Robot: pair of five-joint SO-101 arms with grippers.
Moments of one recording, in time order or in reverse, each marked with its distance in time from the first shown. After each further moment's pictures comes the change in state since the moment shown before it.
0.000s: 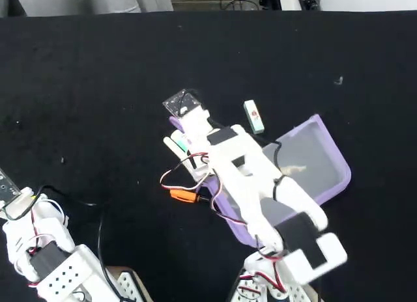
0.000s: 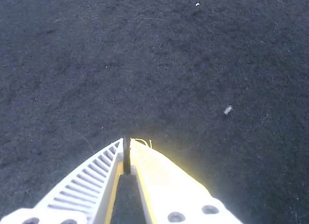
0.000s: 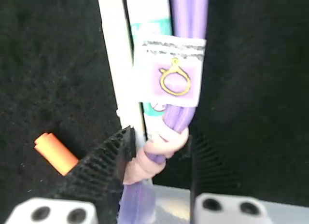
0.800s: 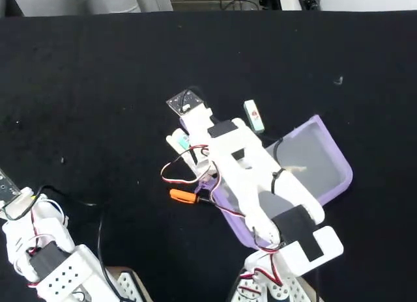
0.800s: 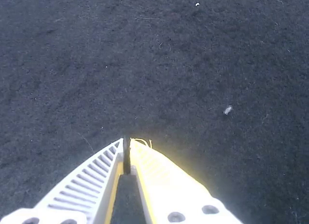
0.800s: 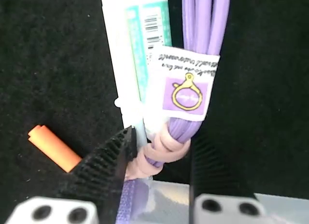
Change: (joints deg) left arm 0.0 0.0 0.0 0.0 0.0; right arm 1.3 2.5 -4.3 5.6 0.0
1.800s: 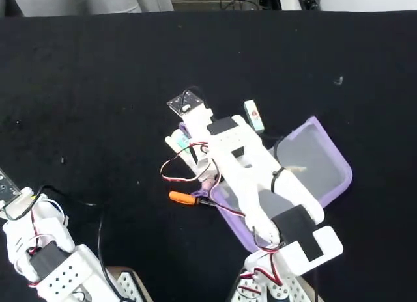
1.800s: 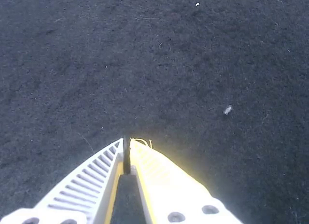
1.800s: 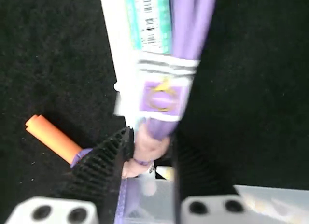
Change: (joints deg) left arm 0.0 0.0 0.0 0.0 0.0; right arm 0.1 0.0 -2.1 5.8 0.0
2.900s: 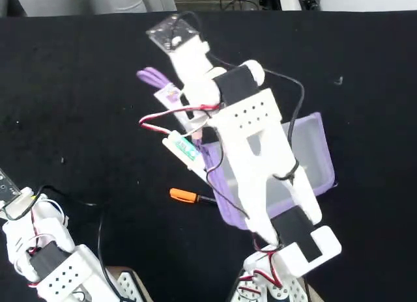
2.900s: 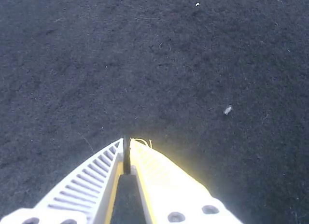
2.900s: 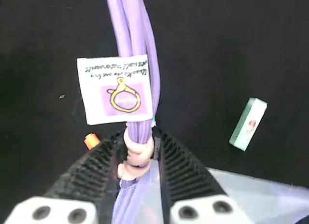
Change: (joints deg) left arm 0.0 0.0 0.0 0.0 0.0; right arm -2.4 0.0 -52.2 33.8 1.1
